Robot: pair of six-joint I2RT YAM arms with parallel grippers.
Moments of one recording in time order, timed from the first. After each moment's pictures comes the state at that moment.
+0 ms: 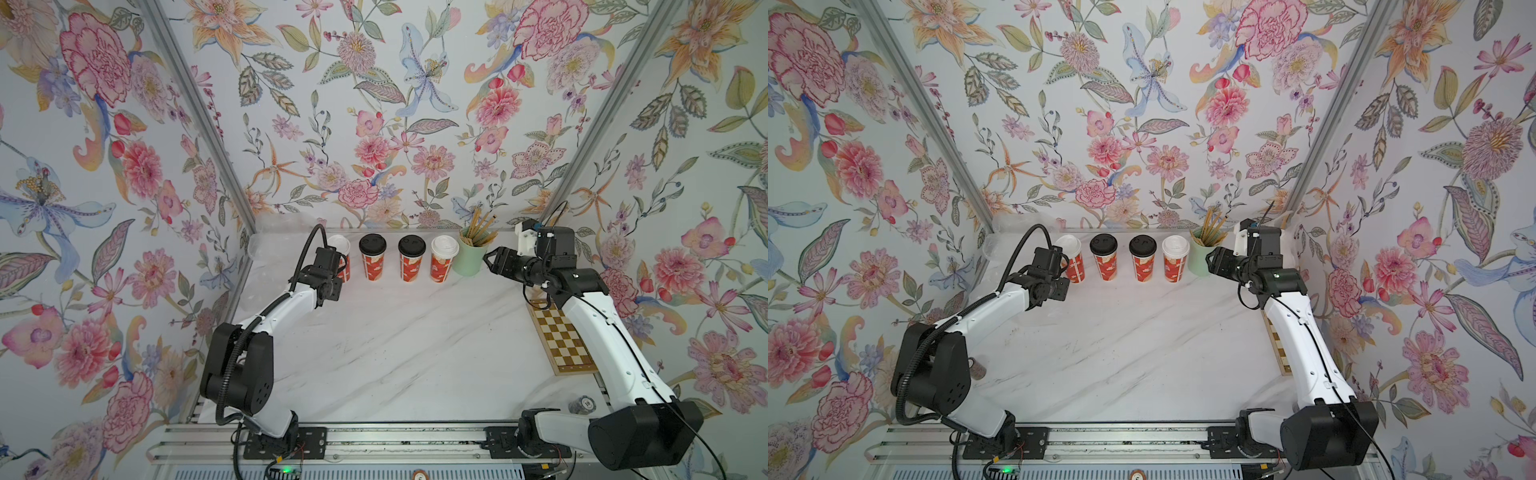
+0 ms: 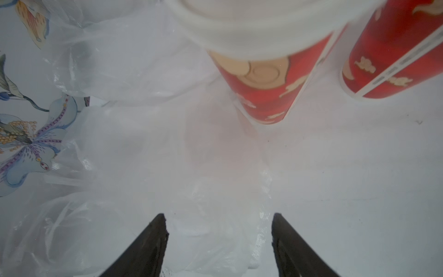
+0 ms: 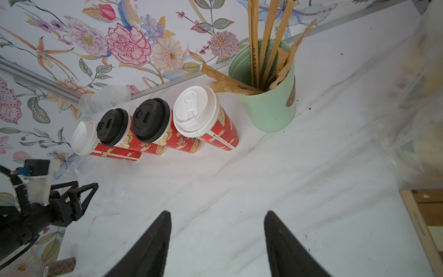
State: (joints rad) left arm -0.30 1.60 1.09 -0.47 -0.37 -0.01; right arm 0.11 1.28 1.29 -0.67 -0.26 0.37
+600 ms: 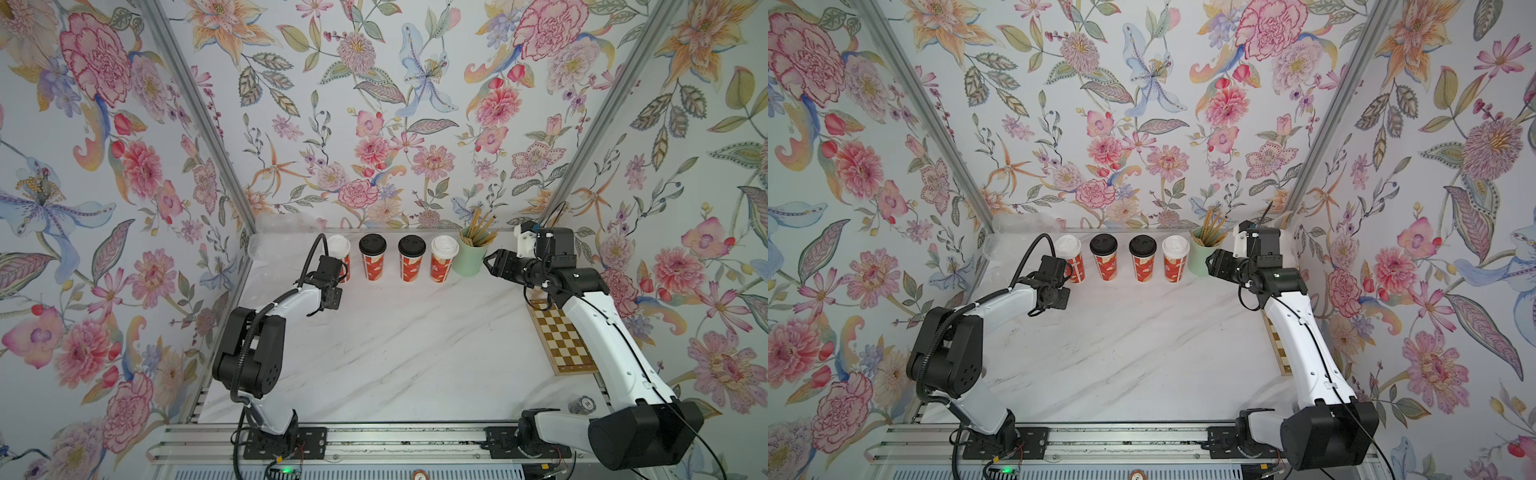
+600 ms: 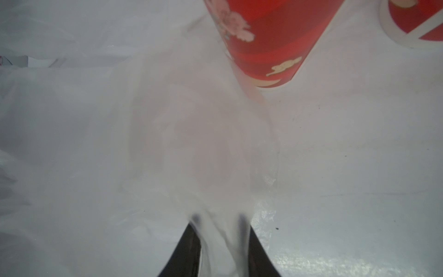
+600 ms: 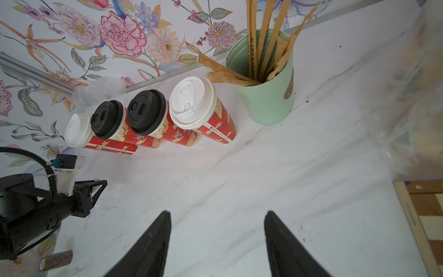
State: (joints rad) left arm -0.28 1.69 1.08 -0.45 -0.31 -0.05; right arm 0.11 1.28 1.30 -0.72 -0.26 0.35
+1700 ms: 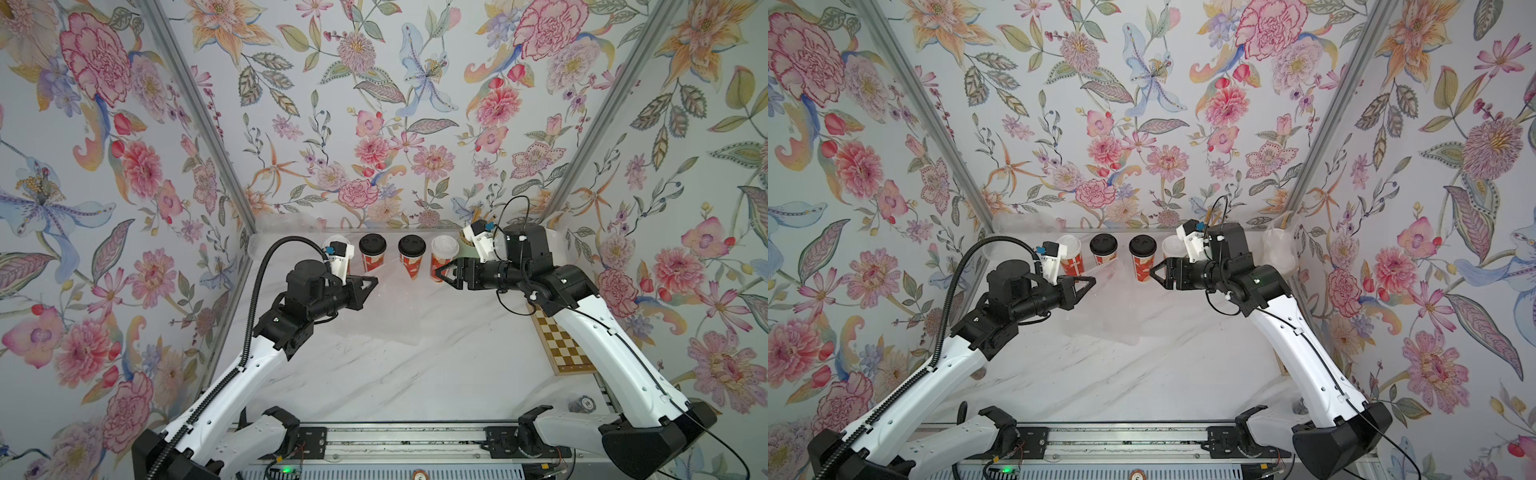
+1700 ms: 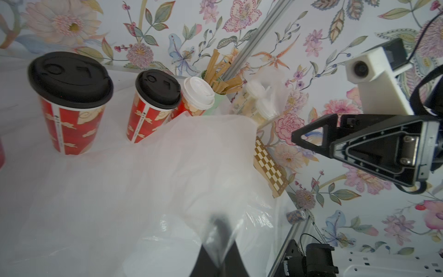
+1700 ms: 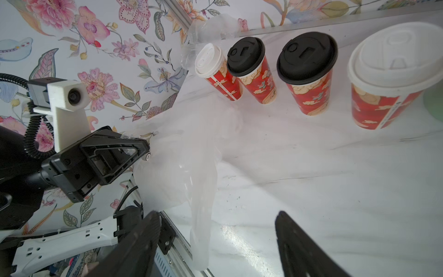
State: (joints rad) left arm -0.52 1.06 0.96 -0.19 0.40 -0.56; right arm 0.47 1.28 1.45 -0.80 -0.48 0.39
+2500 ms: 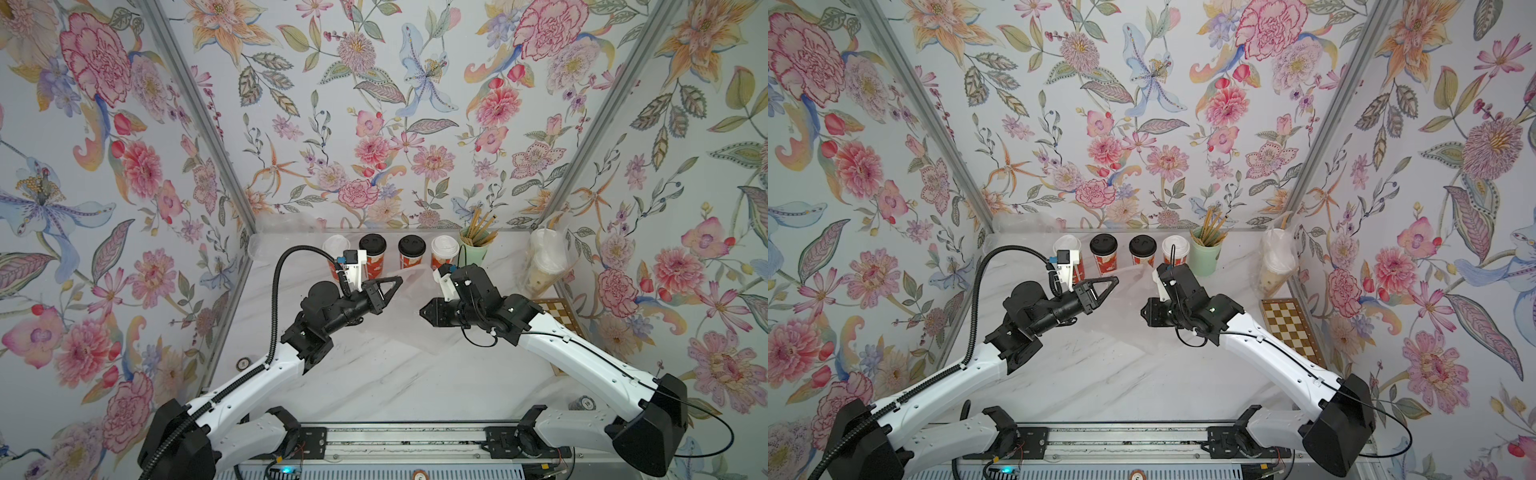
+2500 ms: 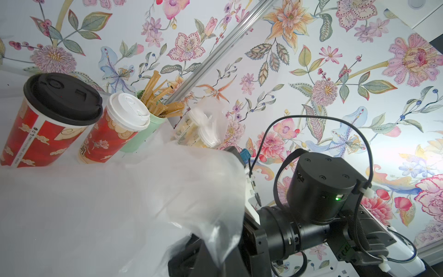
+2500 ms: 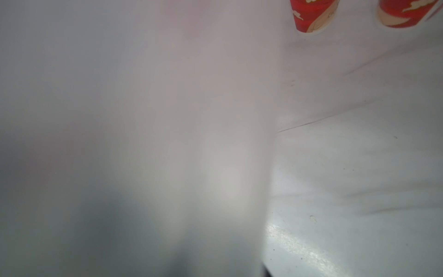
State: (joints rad) left arm -0.67 1.10 0.73 0.41 0.33 -0.87; right arm 0.74 1.27 1.12 -0.62 -0.17 0.63
